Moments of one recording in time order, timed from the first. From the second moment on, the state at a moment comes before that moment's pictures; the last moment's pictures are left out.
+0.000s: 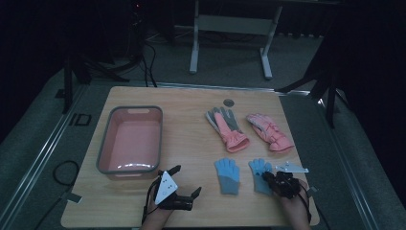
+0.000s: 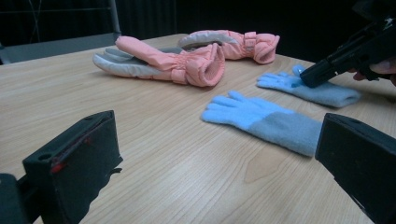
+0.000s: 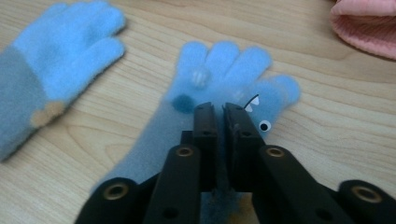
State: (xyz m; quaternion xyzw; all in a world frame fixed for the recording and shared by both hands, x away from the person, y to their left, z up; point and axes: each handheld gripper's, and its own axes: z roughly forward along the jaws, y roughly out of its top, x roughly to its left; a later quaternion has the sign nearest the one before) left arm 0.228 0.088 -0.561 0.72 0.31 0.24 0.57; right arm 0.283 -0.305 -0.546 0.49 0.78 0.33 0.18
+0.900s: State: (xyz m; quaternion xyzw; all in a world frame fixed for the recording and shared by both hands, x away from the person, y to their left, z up) left arm 0.228 0.087 -0.561 0.72 0.31 0.24 0.57; right arm 0.285 -0.301 -0.551 0.42 0.81 0.35 0.21
